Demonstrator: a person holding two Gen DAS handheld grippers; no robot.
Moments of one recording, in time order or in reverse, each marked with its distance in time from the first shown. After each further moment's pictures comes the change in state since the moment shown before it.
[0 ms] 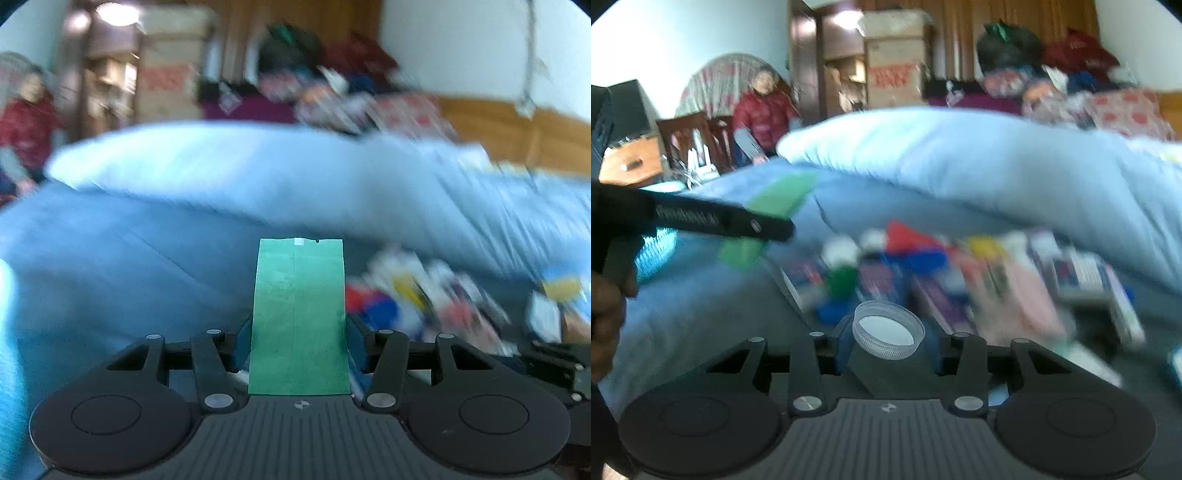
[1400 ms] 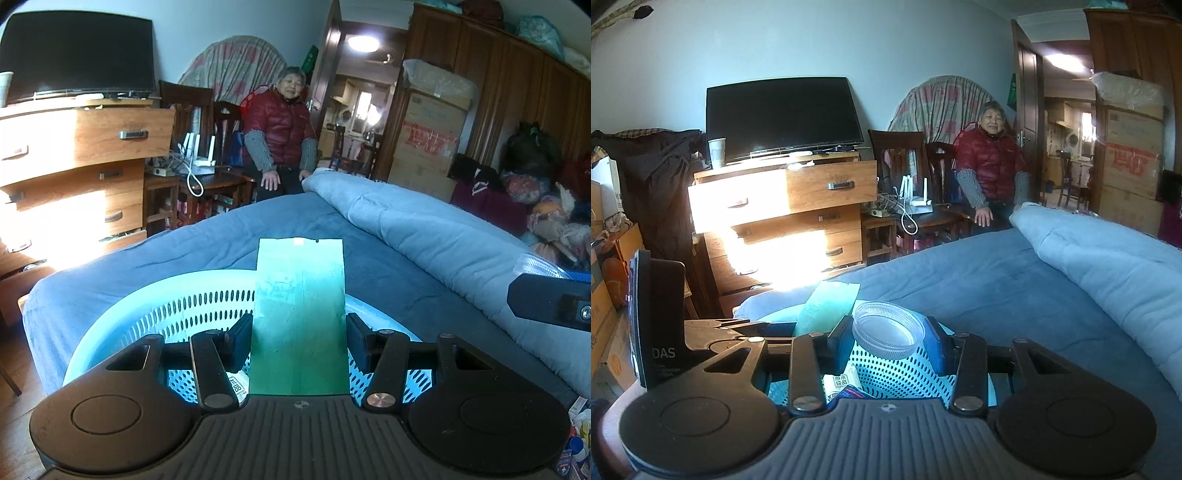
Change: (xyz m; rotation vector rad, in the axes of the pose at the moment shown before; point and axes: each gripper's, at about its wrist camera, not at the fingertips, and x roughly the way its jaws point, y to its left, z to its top) left arm -0.179 0.273 0.016 -0.439 -0.113 0.566; right arm 0.031 0.327 0.223 -0.319 -0.021 0.579
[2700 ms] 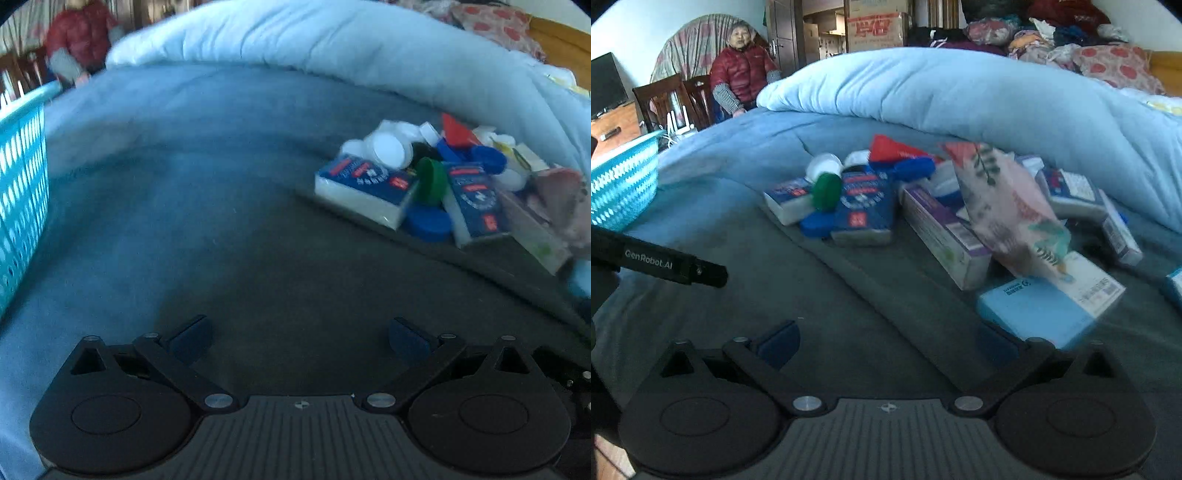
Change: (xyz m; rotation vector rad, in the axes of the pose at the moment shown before) left arm 0.045 -0.257 -0.248 0.469 0.445 -0.272; right arm -0.168 -0.161 -0.368 0.413 0.254 -0.629
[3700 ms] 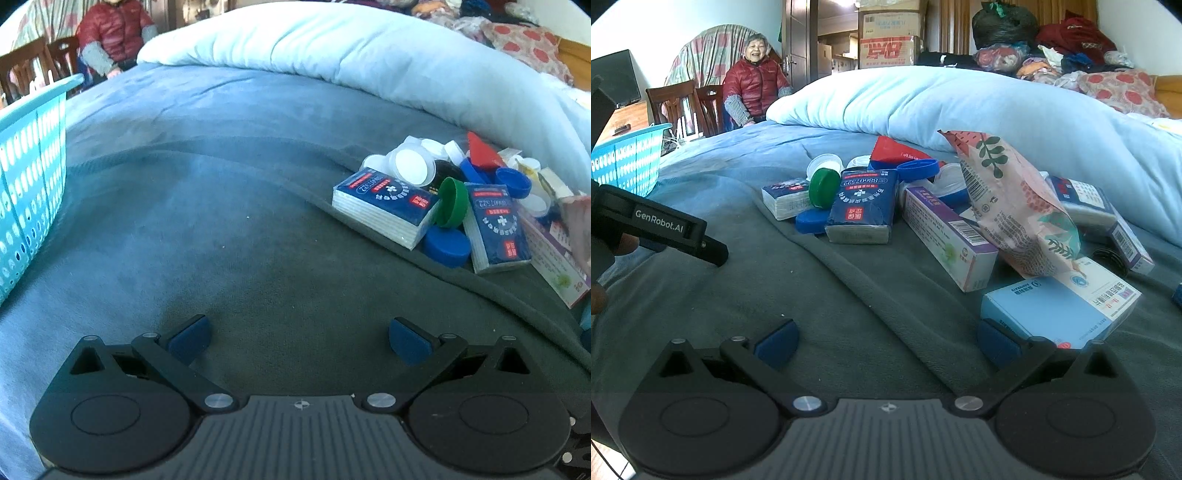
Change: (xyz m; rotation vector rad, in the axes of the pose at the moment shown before) left arm 0.005 -0.003 0.014 -0.110 -0.015 0.051; right arm 0.012 0.003 -0.011 -0.033 -0.114 0.018
